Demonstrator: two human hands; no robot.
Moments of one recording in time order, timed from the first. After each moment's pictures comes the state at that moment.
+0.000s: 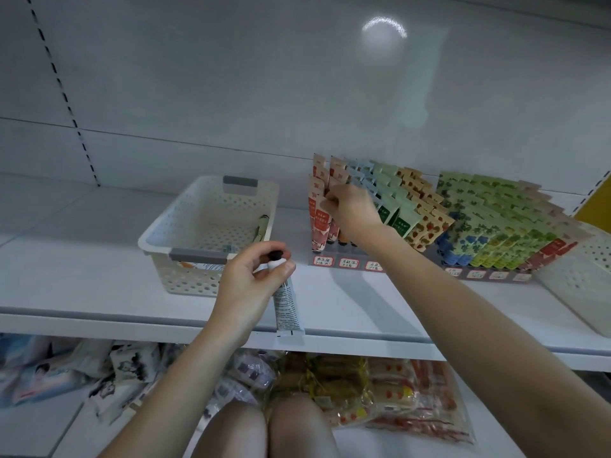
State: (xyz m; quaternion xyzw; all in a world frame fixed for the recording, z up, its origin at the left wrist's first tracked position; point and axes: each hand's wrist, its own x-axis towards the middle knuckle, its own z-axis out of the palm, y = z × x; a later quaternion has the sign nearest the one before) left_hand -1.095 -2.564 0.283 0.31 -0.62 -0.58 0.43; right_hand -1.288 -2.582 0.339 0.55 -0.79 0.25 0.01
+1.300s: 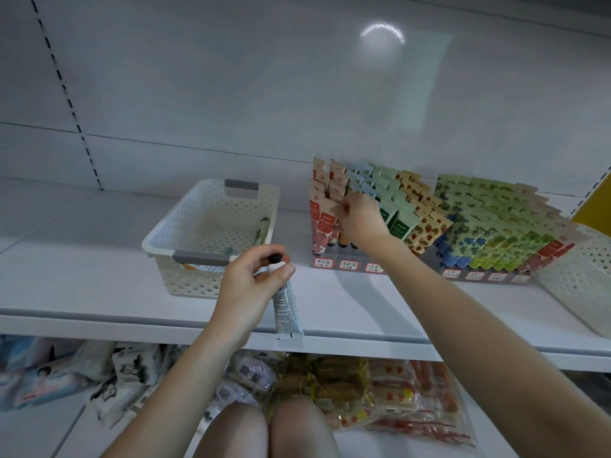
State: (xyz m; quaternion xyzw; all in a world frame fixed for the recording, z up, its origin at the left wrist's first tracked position) left_hand -1.094 -2.566 0.281 0.31 -0.62 -0.58 0.43; right_hand -1.295 -2.571 0.333 0.50 -0.81 0.31 -0.05
